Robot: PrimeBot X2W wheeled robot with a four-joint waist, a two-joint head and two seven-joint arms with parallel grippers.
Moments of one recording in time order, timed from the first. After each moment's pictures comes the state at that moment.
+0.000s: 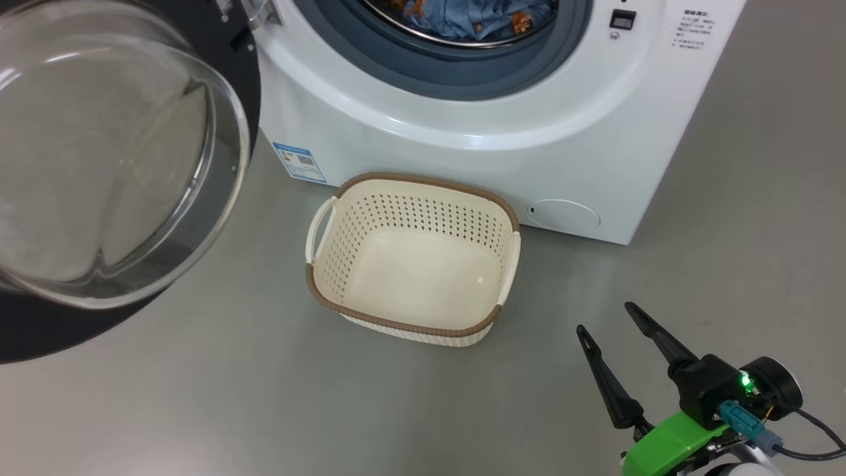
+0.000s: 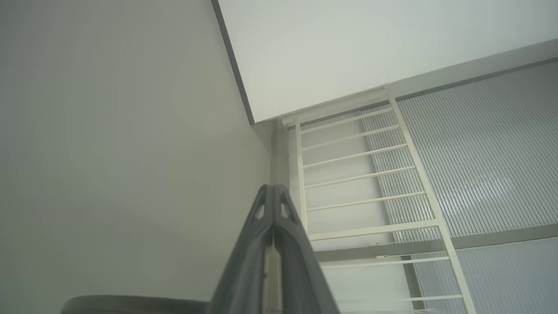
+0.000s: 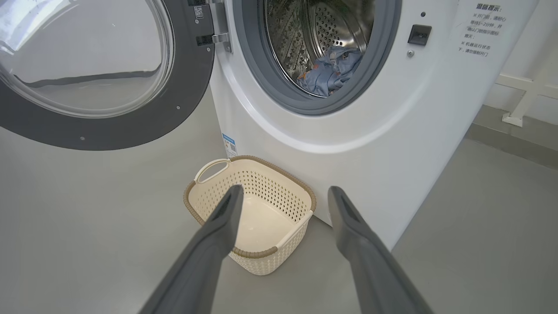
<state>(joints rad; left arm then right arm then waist) -0.84 0.59 0.86 0.98 -1.11 0.02 0.19 -0.03 -0.15 0.14 -0.03 0.05 0.13 -0.07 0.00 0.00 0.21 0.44</state>
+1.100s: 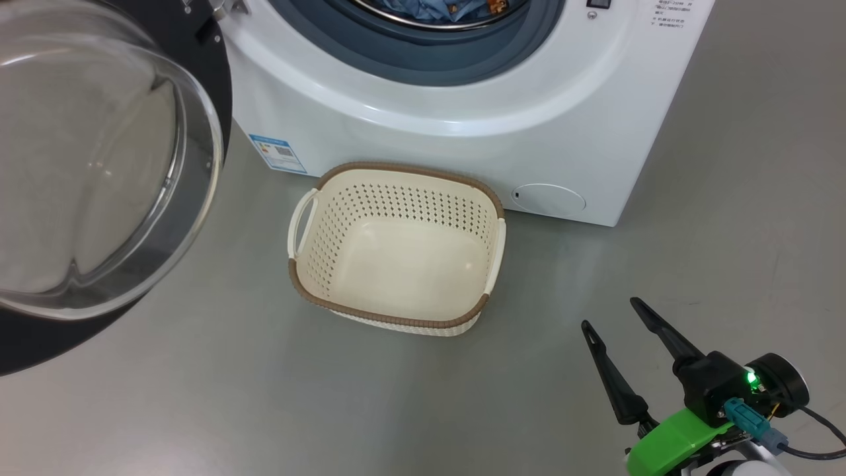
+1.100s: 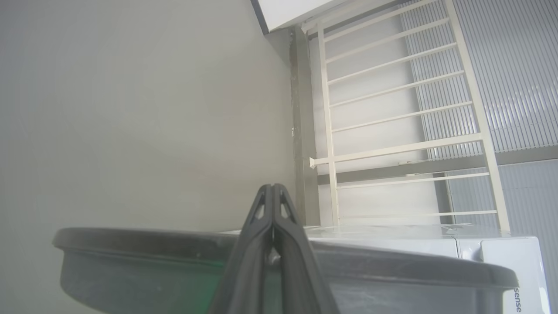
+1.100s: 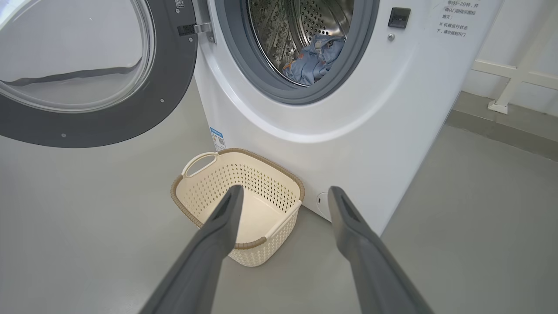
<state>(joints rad) -0.95 0.64 0.72 1.23 -1.08 -0.07 0.44 -0.04 -0.15 0.13 -0.05 0.04 0.13 -0.07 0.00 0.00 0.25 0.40</state>
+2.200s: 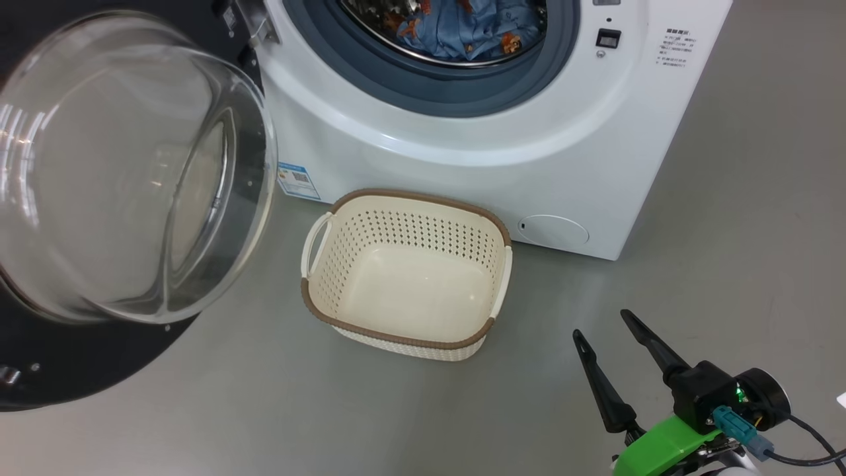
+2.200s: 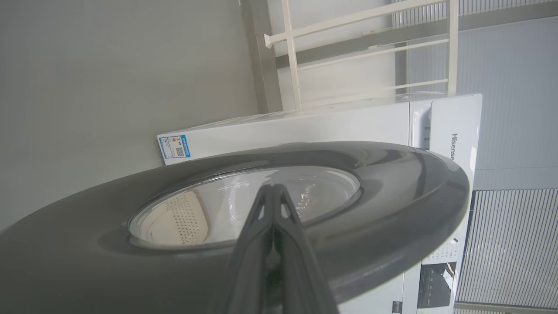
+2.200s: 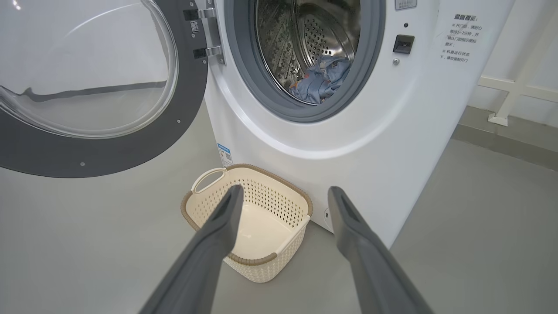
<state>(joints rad) -0.82 0.56 0.68 1.00 -1.21 -0.12 0.93 -0.04 -0.10 0.12 0.03 0.04 0.13 -0.12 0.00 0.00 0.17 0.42</state>
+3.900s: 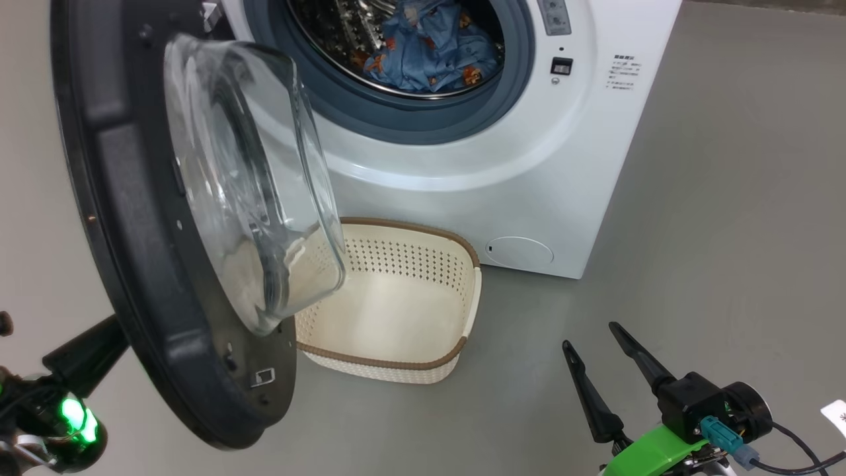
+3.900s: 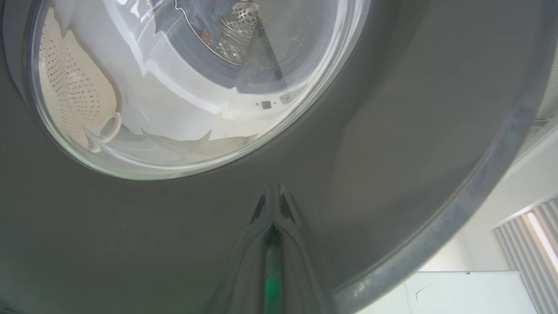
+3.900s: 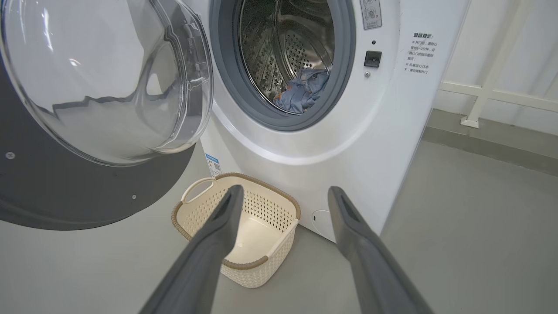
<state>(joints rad) -0.36 0.04 0.57 0.17 -1.42 0.01 1.27 -0.04 -0.06 0.12 0.10 0.04 0.13 -0.17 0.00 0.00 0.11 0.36</state>
